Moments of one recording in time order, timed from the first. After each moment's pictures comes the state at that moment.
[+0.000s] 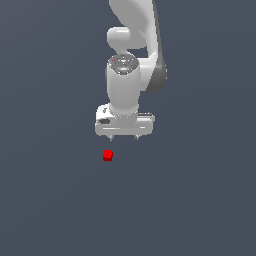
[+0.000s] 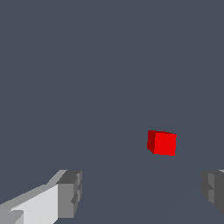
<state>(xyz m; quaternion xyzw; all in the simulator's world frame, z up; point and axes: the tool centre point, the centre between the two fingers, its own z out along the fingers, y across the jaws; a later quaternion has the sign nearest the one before) 0.016 -0.015 0.183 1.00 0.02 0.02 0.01</state>
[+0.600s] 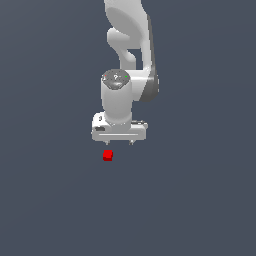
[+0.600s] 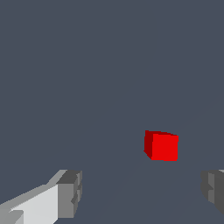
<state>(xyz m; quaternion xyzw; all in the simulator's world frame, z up) 0.015 -0.034 0.147 1.00 0.01 0.02 0.01</state>
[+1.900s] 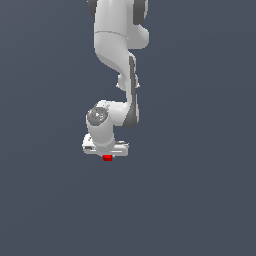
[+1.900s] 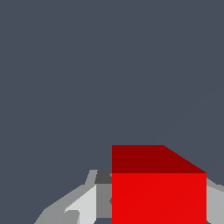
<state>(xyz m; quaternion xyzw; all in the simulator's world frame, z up) 0.010 -0.099 0.020 1.00 -0.03 0.00 0.00</state>
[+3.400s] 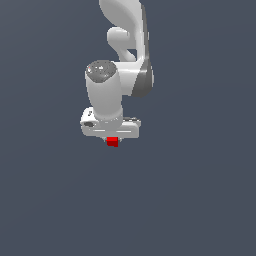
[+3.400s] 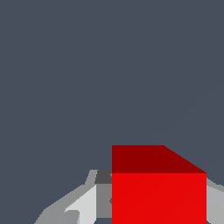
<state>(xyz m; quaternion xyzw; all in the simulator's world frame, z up) 0.017 -0.060 0.173 1.00 -0.03 0.00 0.00</state>
